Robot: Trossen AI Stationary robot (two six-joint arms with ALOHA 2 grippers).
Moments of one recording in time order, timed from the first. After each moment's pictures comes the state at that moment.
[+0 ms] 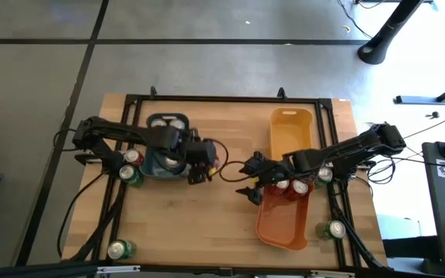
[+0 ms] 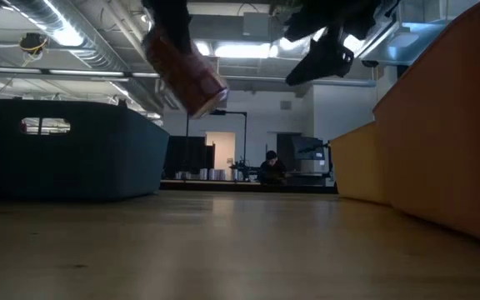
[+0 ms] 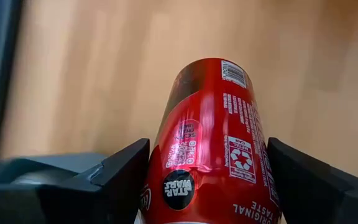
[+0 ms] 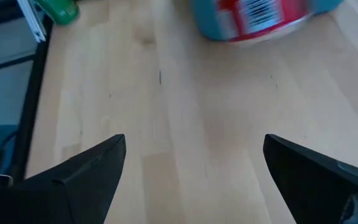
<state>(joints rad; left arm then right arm) -0.14 1.66 1.61 -1.19 -0.30 -0.28 0.26 1.49 1.05 -0.27 0.15 0.43</state>
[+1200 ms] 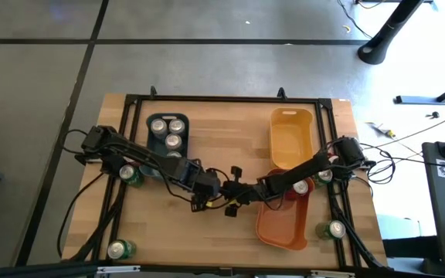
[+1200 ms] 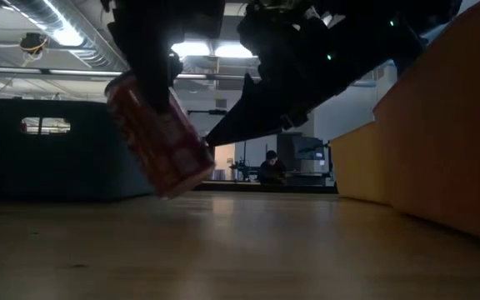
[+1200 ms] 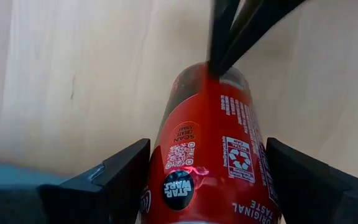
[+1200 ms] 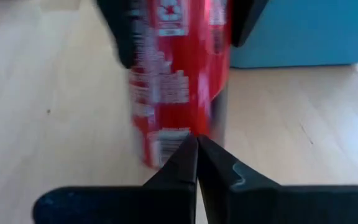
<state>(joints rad) -0.28 1.78 1.40 -0.93 -0.18 -0.46 0.33 1.94 1.05 0.32 0.40 0.18</state>
